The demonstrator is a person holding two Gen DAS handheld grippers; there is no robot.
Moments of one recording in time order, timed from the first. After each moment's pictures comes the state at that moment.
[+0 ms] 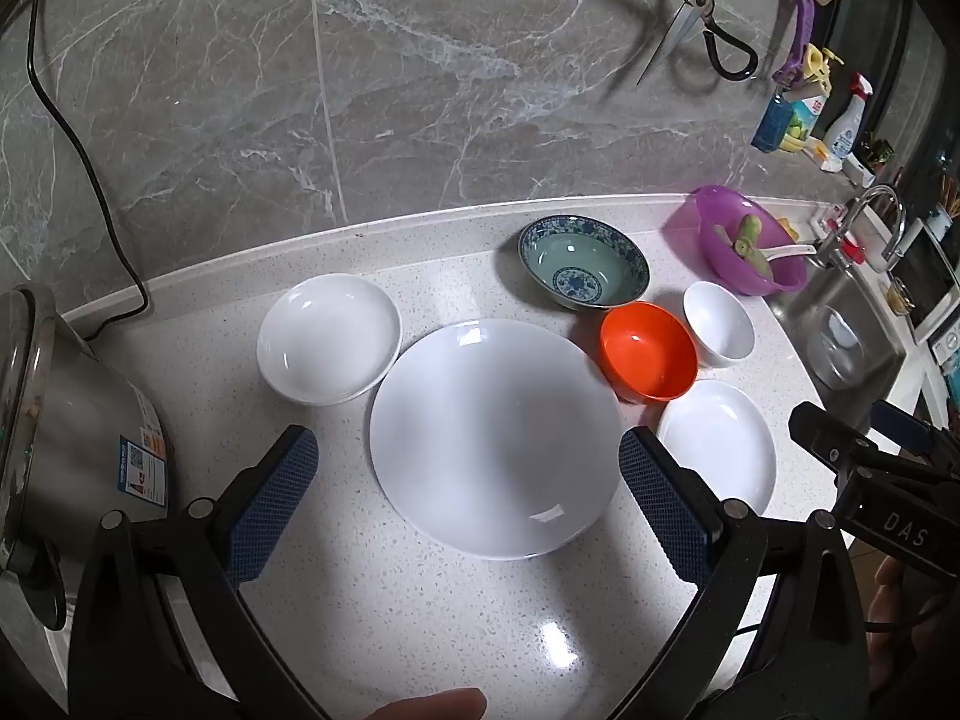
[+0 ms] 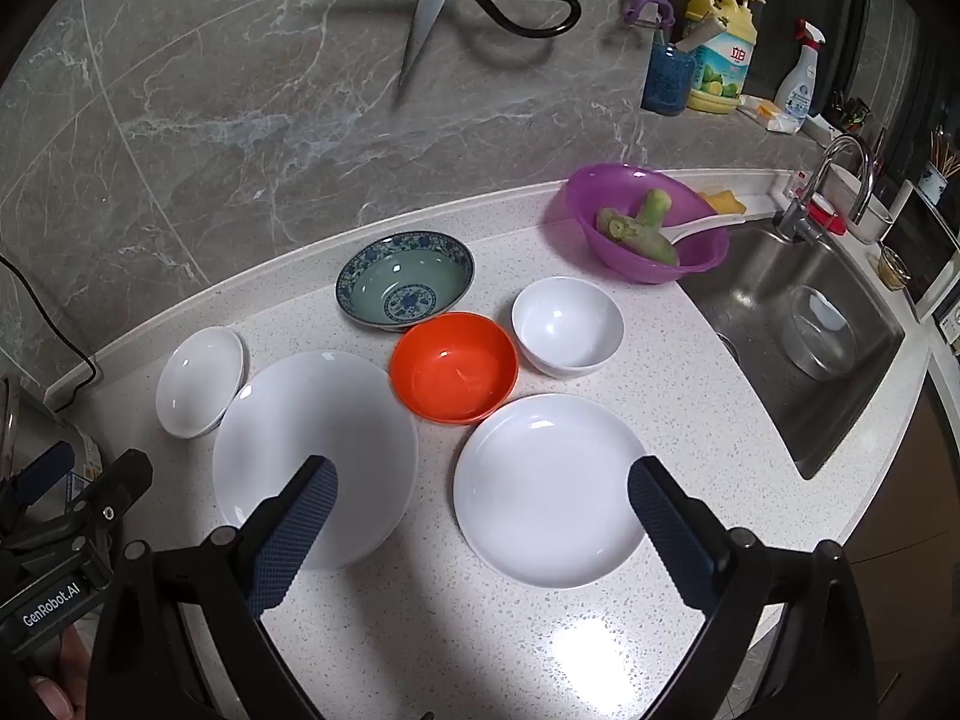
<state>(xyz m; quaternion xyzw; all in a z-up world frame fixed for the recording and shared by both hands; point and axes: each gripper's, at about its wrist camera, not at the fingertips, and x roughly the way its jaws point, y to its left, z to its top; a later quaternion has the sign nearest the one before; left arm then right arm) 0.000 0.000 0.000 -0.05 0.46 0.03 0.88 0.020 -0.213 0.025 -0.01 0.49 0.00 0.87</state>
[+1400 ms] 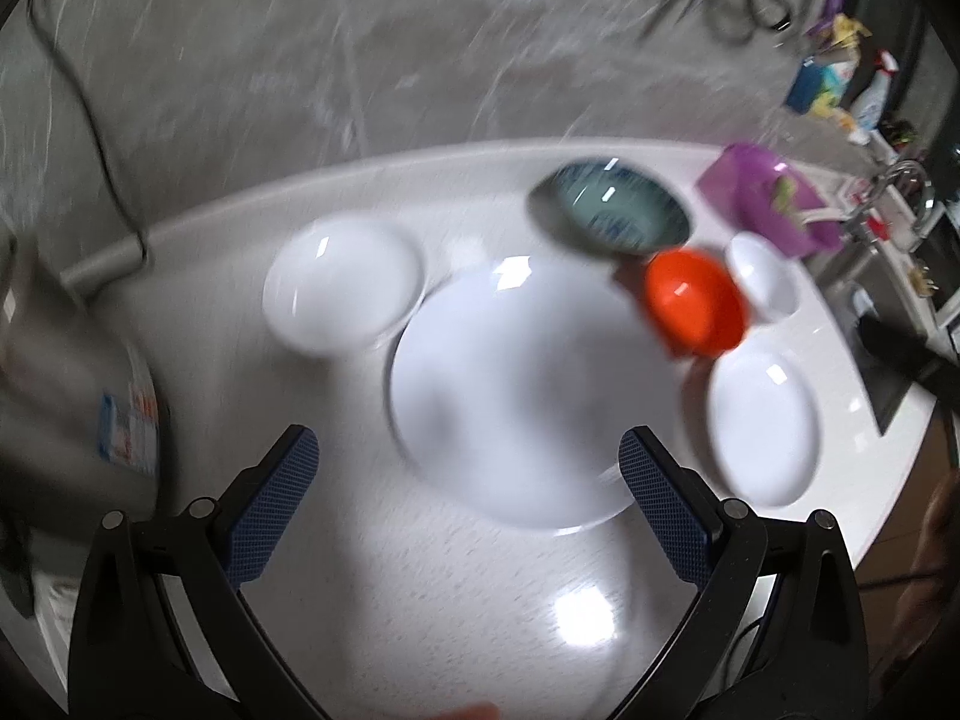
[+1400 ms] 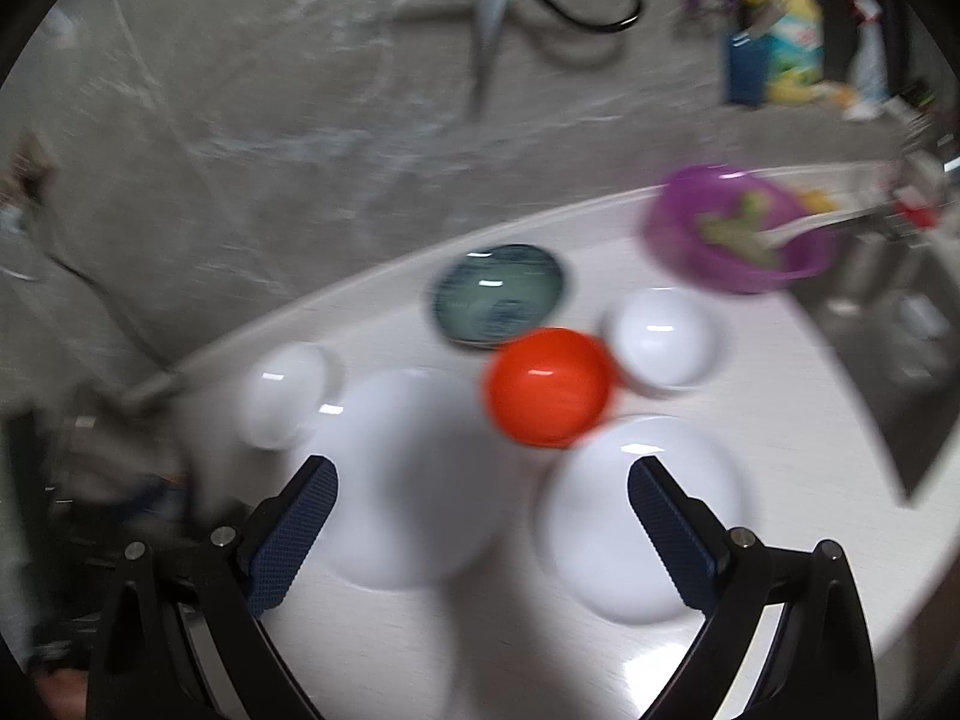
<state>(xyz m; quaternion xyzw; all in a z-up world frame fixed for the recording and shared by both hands) -0.005 0.022 -0.064 -0.06 0.51 0.05 0.86 0.034 -0.221 0.001 0.08 0.47 0.16 0.86</state>
